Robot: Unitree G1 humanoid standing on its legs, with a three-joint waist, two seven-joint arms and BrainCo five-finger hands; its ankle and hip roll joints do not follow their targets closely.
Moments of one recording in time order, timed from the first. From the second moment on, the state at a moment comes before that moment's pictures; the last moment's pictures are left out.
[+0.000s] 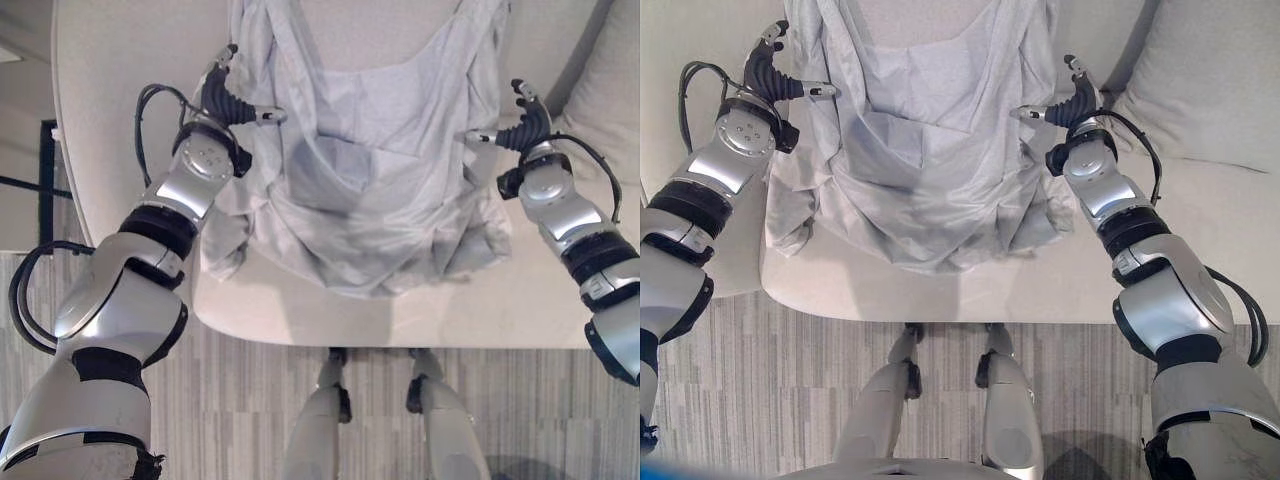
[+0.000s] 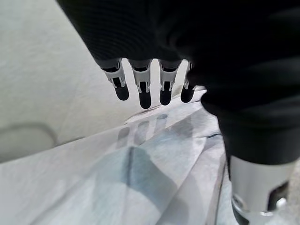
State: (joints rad) left arm -1.33 0.73 -0.78 0.96 -0.29 -0.06 0.31; right arm -1.19 -0.66 0.64 0.89 0.35 -0.01 -0.37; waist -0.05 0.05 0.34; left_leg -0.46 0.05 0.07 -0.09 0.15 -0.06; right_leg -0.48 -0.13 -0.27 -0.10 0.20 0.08
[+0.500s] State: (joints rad) left arm -1.46 0.76 -0.90 1.03 -0.26 -0.06 0.30; right arm -1.31 -0.70 0.76 0.96 0.40 -0.01 -0.34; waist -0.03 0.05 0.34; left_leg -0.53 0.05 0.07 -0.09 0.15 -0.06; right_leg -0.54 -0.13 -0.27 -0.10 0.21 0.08
